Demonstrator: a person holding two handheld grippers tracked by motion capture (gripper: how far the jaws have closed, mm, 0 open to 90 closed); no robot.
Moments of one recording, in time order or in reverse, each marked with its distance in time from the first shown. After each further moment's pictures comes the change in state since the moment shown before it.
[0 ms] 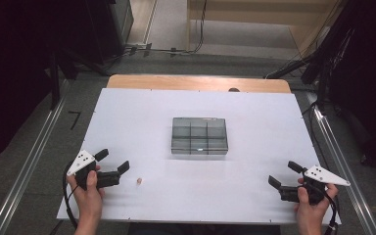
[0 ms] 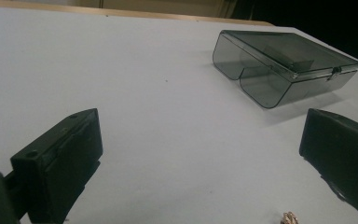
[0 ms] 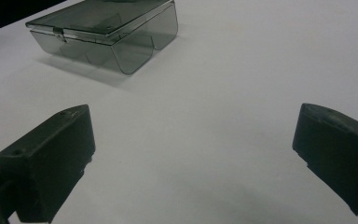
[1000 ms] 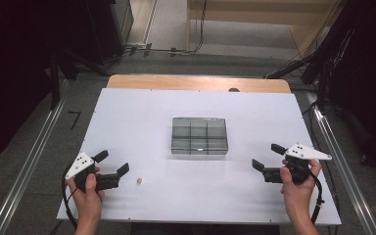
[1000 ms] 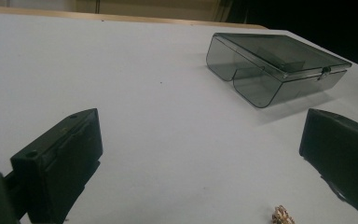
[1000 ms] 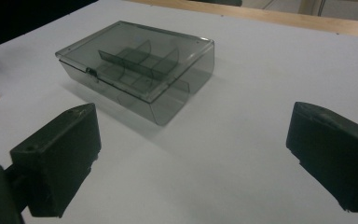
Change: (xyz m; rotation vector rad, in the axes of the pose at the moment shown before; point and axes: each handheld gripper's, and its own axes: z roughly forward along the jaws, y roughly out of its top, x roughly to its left) left arm -0.002 -0.003 -0.005 -0.026 -0.017 0.004; right arm 0.033 0.070 0.036 0.055 0.058 -0.062
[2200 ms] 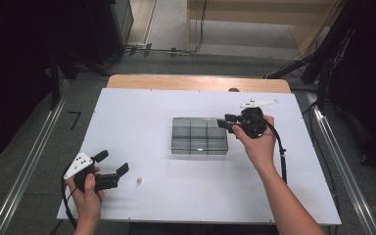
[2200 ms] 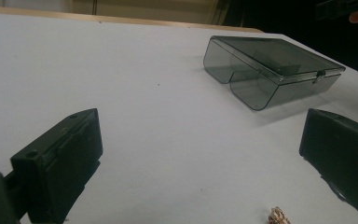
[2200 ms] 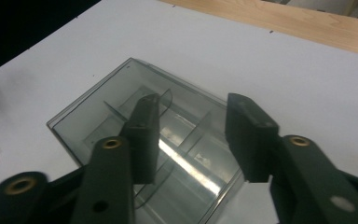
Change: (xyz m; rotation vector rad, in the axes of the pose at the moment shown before) left arm 0.002 0.000 0.000 -0.009 -0.014 -0.015; right arm 0.005 0.097 0.118 0.159 0.113 0.029
